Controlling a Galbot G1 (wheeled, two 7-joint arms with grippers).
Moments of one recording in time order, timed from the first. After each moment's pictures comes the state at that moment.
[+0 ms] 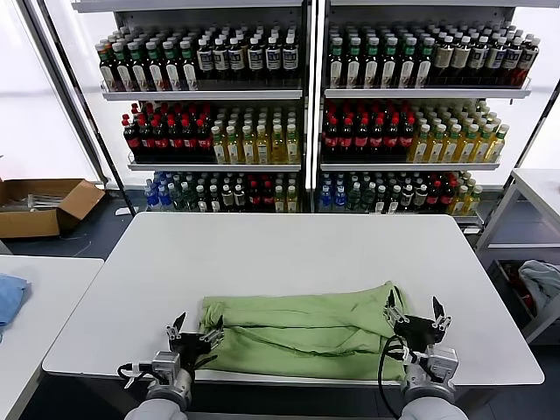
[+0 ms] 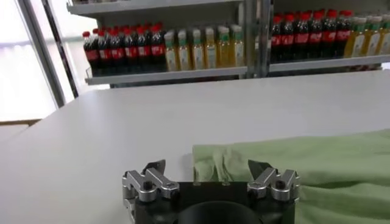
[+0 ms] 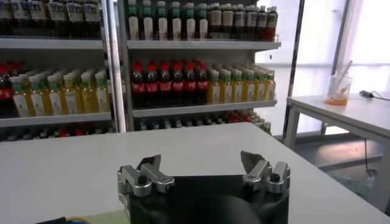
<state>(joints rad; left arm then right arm) 1.43 -1.46 -0.48 -1.98 -0.06 0.43 -0.05 -1.47 1.36 0.43 2.21 0.23 -0.40 0.47</state>
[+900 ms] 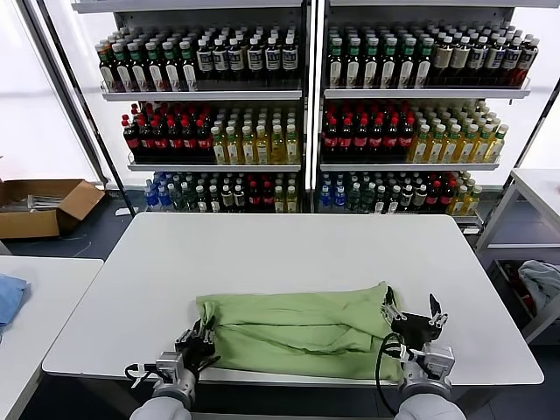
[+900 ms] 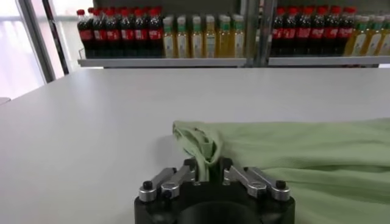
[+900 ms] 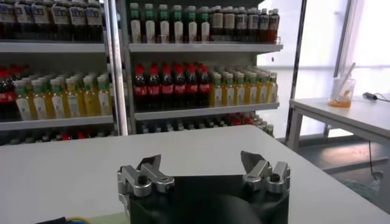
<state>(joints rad) 1.40 -1.46 -0.49 -1.89 -0.11 0.43 -0.02 -1.44 1.36 0.43 2.18 0.23 -0.39 0.47</state>
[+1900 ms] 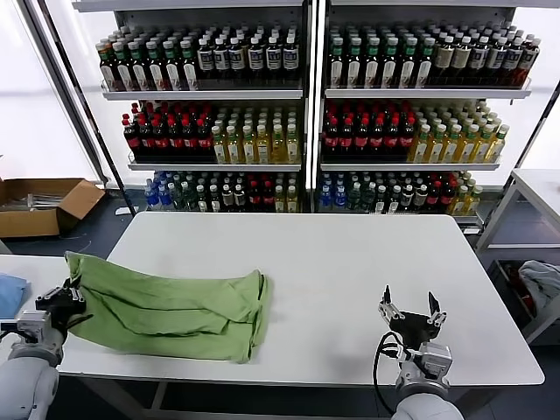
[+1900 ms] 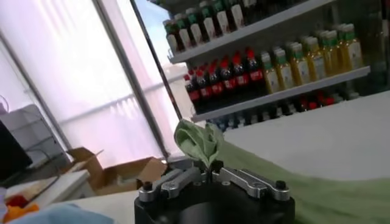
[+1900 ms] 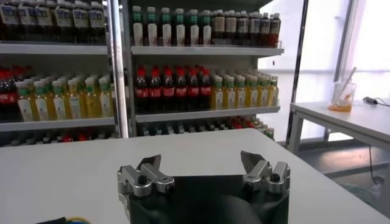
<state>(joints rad) 1.35 -1.05 -0.87 -1.90 -0.21 0.43 0.00 -1.45 1.37 0.42 2.20 0.20 -0.39 0.47</state>
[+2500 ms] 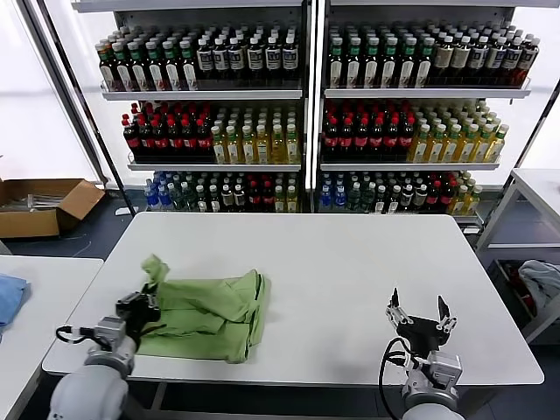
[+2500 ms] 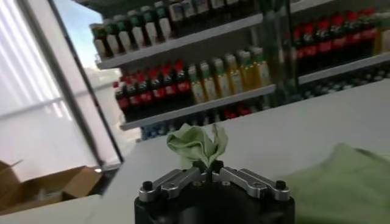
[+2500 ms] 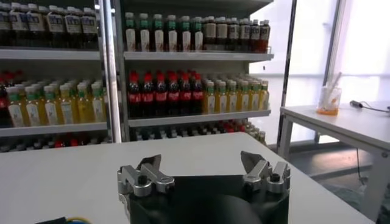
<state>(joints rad) 1.34 -1.20 -0.57 -2.05 -0.14 0.51 -0.01 -1.51 1.40 0.44 2.25 0.16 -0.38 0.47</state>
